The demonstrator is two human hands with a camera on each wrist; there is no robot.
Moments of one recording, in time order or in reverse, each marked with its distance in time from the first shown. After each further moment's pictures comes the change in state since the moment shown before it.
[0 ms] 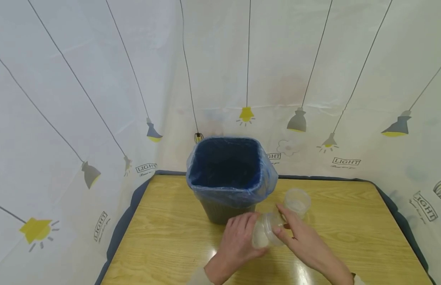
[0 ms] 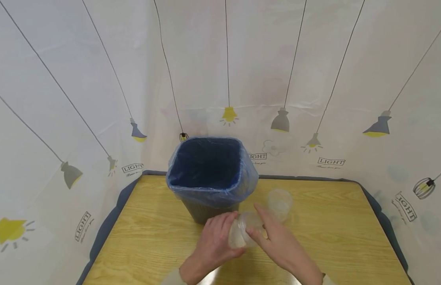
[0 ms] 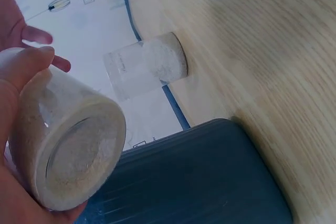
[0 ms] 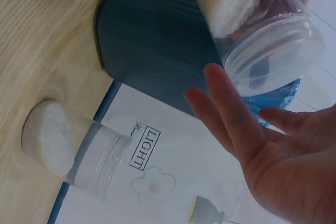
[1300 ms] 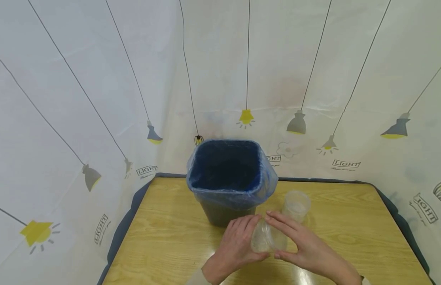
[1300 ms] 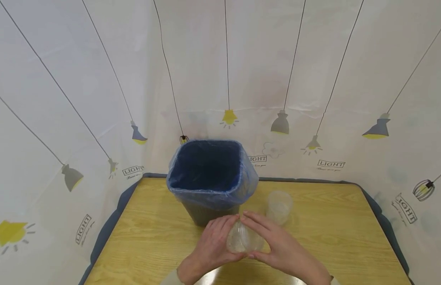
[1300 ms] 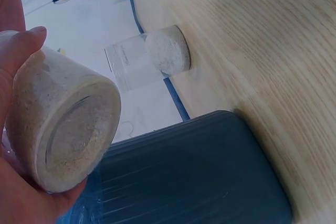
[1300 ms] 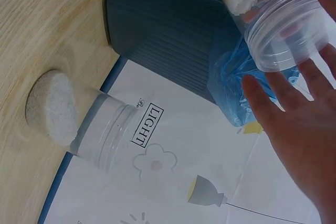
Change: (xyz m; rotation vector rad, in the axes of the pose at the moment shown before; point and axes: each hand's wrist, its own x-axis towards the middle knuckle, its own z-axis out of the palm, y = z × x) left_hand 0.001 -0.006 -0.007 -0.068 -0.093 0.042; right_hand 0.000 0.016 -0.004 -0.164 0.022 -0.532
